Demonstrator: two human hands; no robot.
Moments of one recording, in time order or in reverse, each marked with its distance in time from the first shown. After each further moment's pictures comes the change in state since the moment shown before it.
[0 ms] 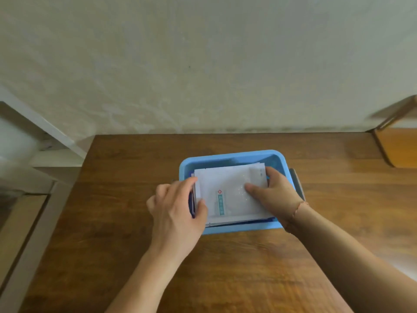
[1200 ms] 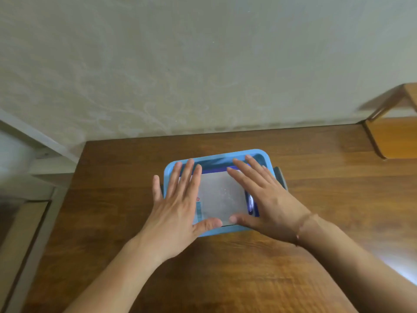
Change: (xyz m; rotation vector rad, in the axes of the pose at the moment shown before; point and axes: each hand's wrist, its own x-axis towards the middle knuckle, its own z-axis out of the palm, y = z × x) left_hand 0.027 0.031 -0.018 0.337 -0.570 0.215; right_hand -0.004 0.025 -0.042 -0.816 -0.181 -0.812
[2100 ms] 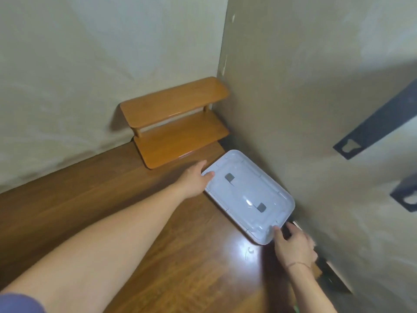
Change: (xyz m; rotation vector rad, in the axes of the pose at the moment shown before) left_hand 0.260 0.540 0.105 -0.600 -0.335 0.356; right_hand -0.441 0.299 -0.055 0.232 0.667 1.773
